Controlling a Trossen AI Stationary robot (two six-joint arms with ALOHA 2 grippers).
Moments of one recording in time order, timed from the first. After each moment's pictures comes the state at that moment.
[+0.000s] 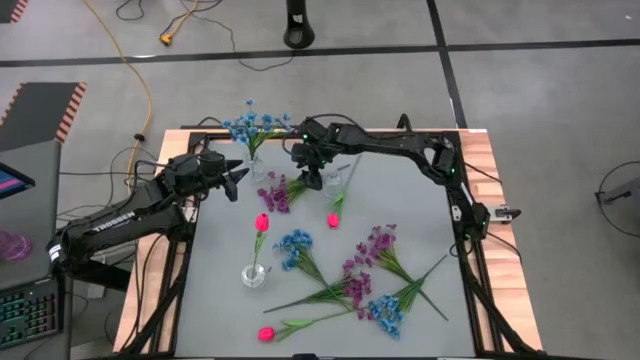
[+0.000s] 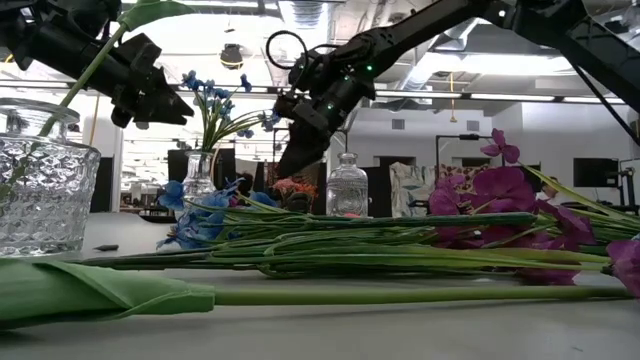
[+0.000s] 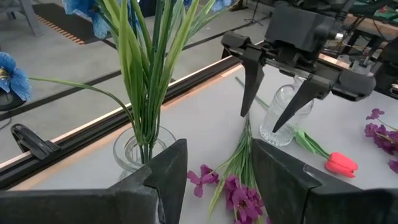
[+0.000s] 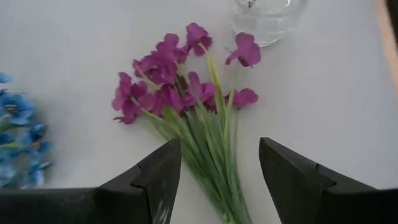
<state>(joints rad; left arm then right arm) 0.59 0.48 0.36 -0.19 -0.03 -0.19 -0.38 2.22 1.89 -0.60 -0.30 -0.32</state>
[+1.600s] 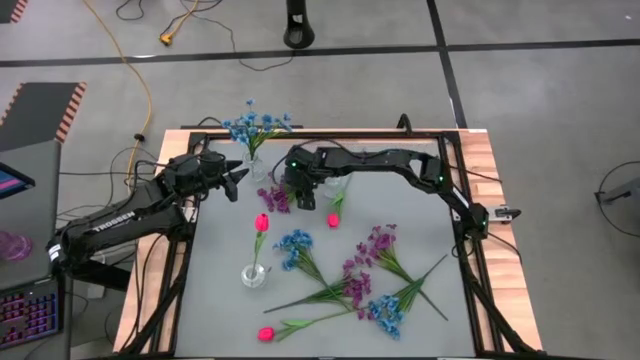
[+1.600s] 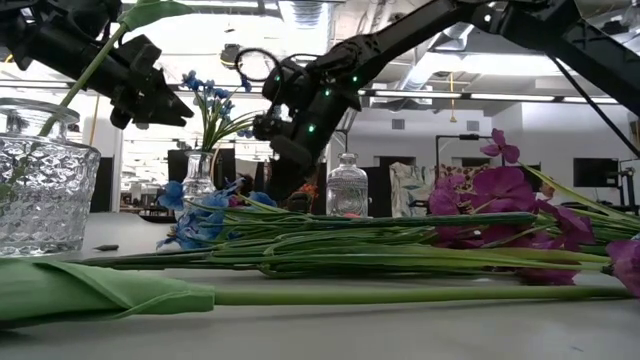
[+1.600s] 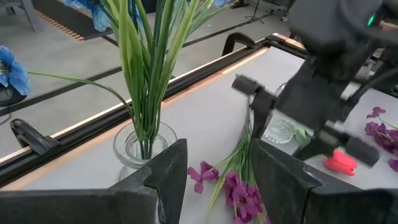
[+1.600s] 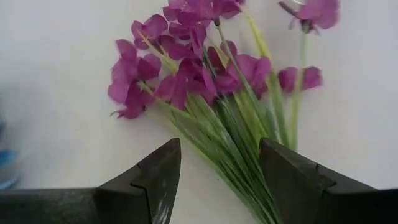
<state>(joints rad) 0.59 0.48 0.36 -0.21 -0.03 -0.20 -0.26 2.32 1.89 -0.56 -0.13 -0.25</state>
